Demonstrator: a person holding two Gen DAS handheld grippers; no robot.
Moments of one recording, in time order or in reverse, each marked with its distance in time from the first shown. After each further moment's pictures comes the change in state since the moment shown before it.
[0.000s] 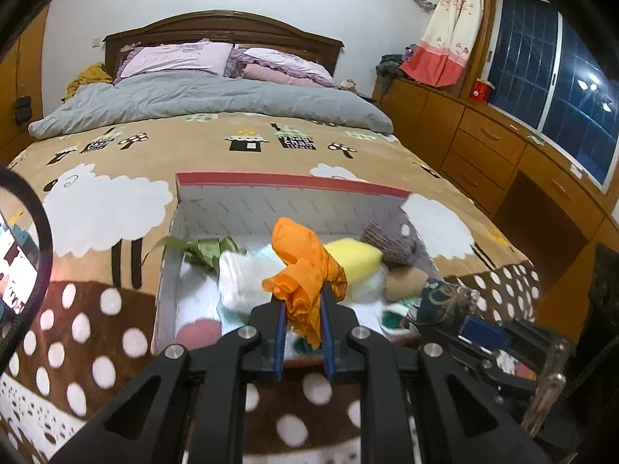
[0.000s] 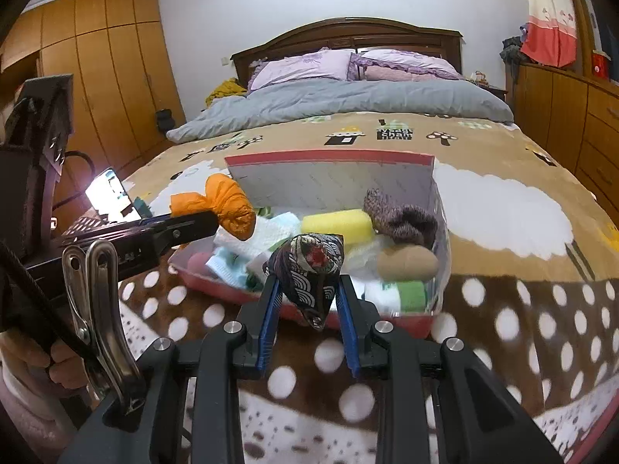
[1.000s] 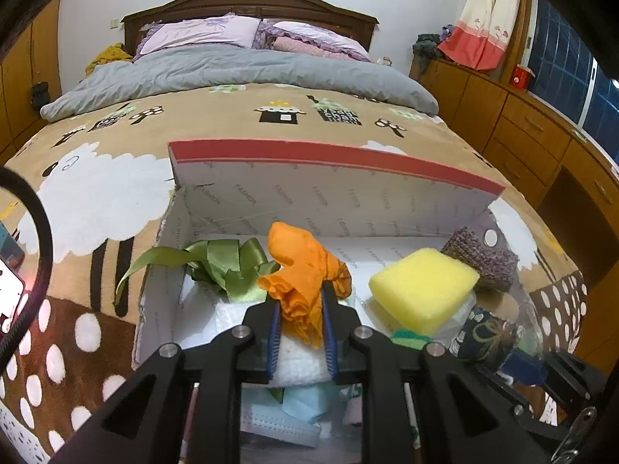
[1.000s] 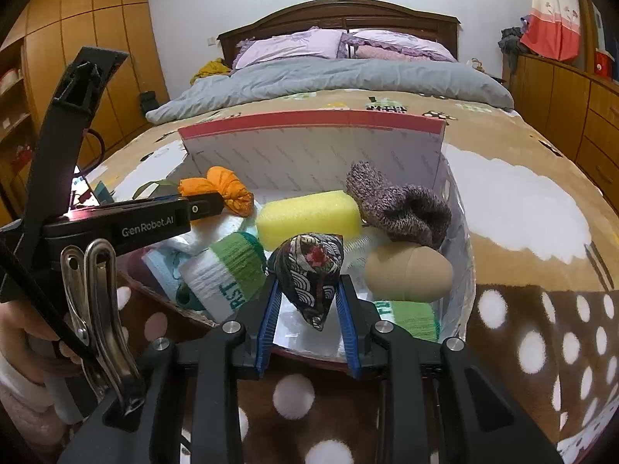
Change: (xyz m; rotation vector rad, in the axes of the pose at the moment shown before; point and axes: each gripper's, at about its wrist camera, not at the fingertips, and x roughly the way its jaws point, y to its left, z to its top) left arm 0.099 0.025 0.015 -0.038 0.084 0.118; right arm 0.064 -0.015 -0.002 -0.004 0.068 -0.050
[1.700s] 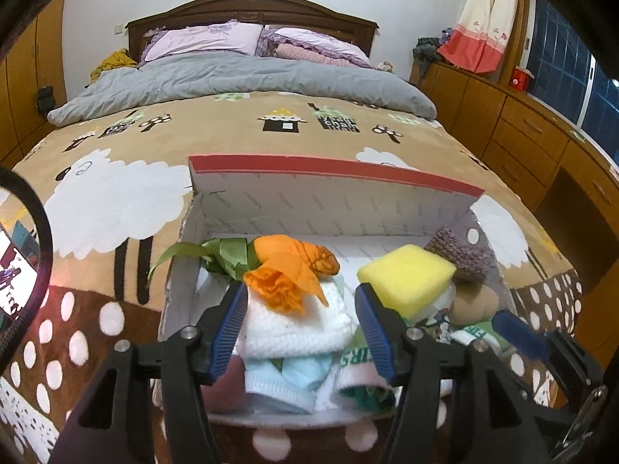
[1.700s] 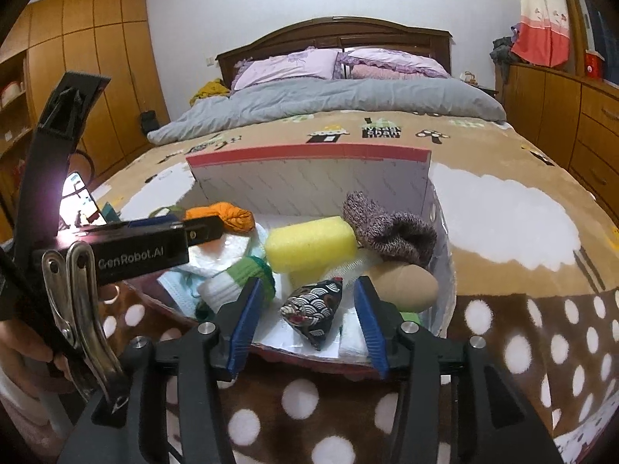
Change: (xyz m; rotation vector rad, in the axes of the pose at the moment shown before) left arm -0.038 -0.003 -0.005 0.007 -0.018 0.014; right arm -0.026 -0.001 0.006 0.023 -0.081 0.003
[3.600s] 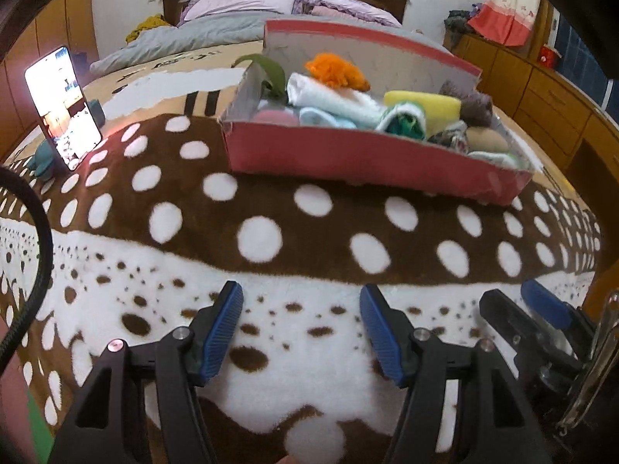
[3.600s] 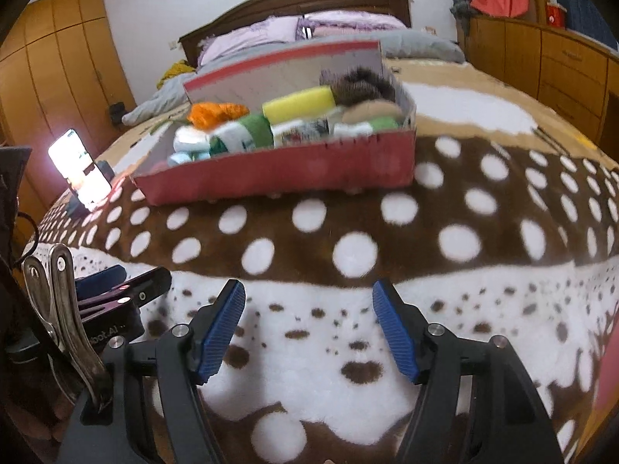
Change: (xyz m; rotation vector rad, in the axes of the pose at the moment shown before) left arm -0.052 0.006 -0.150 -0.051 0.128 0.130; right arm -0.034 0.020 -0.105 0.130 0.130 -0.091
